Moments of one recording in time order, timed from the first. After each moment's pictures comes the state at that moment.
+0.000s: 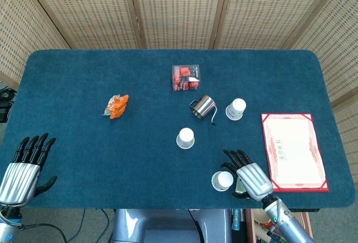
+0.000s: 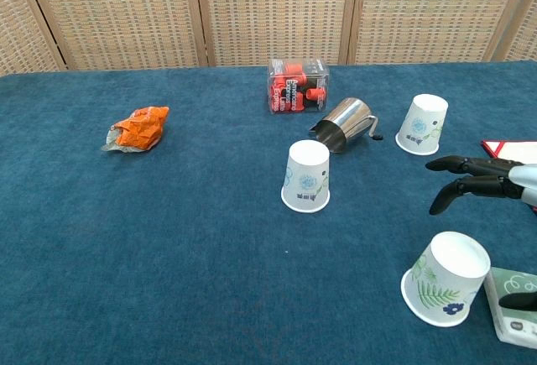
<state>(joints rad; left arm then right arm) -0.04 -1.09 0.01 -1.88 1.64 1.52 0.41 0.33 -1.33 -0.04 -1.71 -1.61 1.14 -0.13</state>
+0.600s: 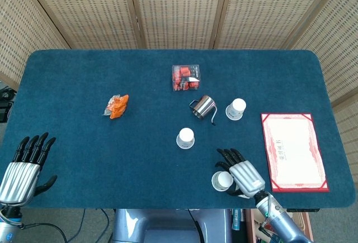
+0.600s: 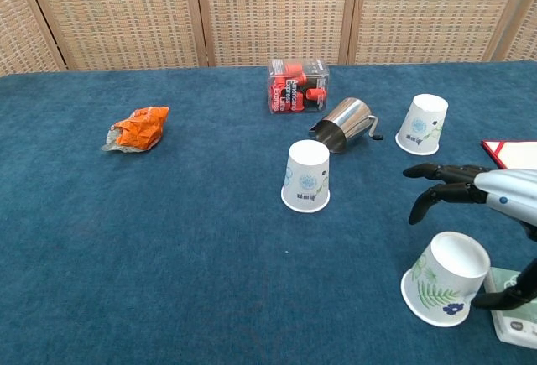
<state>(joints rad) -0.05 -1.09 0.01 -1.89 1.63 1.52 0.40 0.37 -1.38 -0.02 -1.70 -1.54 1.09 -0.18</state>
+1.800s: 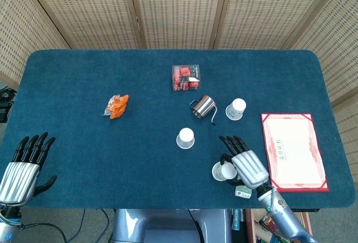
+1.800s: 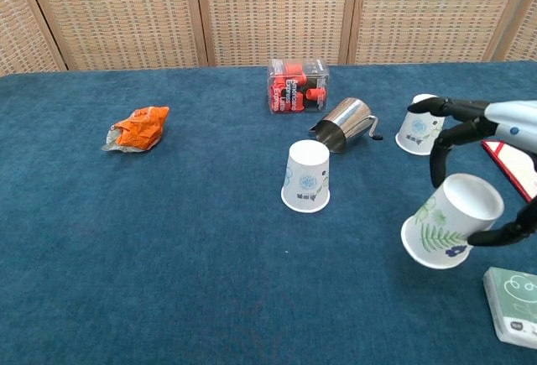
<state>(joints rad) -0.05 -1.09 0.01 -1.89 1.63 1.52 0.40 0.39 -1.32 0.04 -1.80 -1.53 1.17 -0.25</state>
